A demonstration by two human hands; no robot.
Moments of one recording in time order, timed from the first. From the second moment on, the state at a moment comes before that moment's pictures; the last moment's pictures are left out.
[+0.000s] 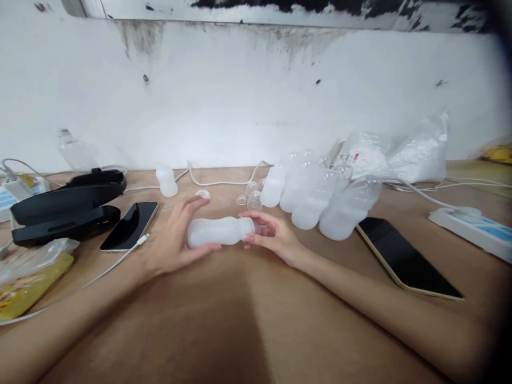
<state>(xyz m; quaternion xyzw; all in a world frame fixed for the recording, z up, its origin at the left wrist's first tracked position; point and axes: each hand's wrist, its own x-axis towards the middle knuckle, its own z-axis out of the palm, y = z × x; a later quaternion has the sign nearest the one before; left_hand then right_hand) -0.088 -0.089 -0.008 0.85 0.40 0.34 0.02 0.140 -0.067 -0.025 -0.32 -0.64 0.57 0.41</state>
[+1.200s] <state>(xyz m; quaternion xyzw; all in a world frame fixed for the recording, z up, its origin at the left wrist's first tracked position) -0.104 -0.085 -0.010 0.91 0.36 0.20 0.11 0.140 -0.070 -0.023 -0.36 -0.58 0.62 0.40</state>
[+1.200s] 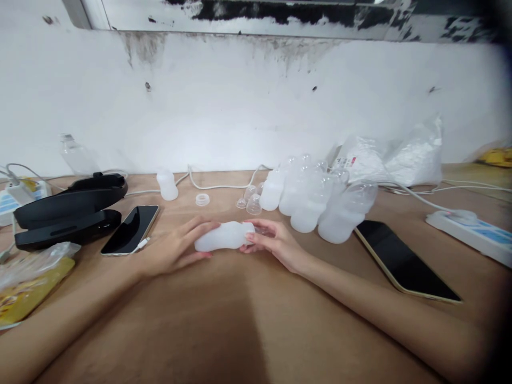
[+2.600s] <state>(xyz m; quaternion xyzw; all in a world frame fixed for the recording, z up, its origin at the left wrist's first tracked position) -0.087 -0.078 -0.027 0.45 0.40 0.51 0.62 0.147 -0.056 -0.026 -0.31 -0.37 0.74 0.47</state>
